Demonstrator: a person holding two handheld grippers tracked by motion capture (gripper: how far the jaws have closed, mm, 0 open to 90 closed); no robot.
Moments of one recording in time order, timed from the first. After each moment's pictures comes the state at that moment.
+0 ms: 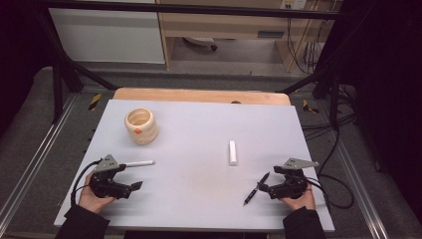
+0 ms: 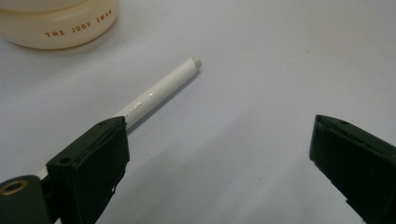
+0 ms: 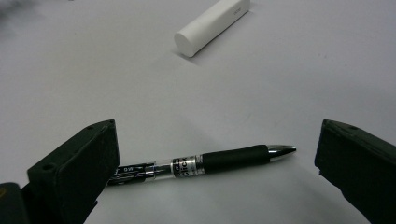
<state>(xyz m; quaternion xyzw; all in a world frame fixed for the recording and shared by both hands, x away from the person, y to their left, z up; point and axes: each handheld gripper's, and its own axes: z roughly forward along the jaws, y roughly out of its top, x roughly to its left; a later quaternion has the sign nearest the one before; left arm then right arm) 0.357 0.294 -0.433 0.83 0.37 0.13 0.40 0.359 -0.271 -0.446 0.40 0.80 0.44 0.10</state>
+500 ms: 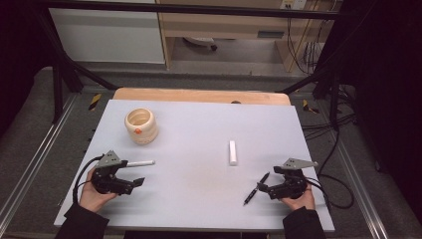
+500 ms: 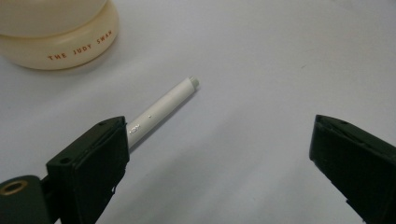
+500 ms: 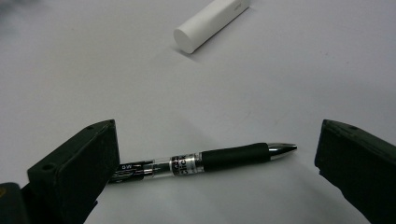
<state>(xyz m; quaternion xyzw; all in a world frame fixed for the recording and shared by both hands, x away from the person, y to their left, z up) 0.362 0.286 -0.421 0.83 0.37 0.13 0.40 0.359 -0.270 -0.447 0.40 0.80 0.44 0.10</state>
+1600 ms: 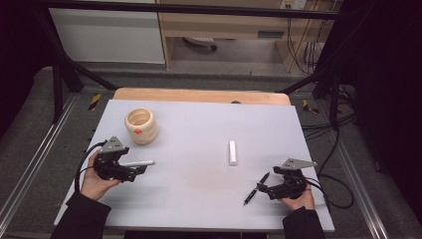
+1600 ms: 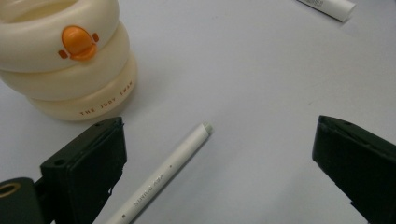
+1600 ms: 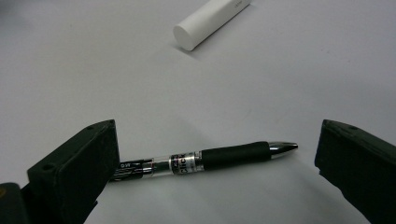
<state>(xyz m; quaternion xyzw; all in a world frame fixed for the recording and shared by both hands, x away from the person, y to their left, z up) 0.386 0.274 -0.386 0.83 0.36 0.16 0.39 0.359 -0.269 -0.448 0.40 0.80 0.43 0.10</state>
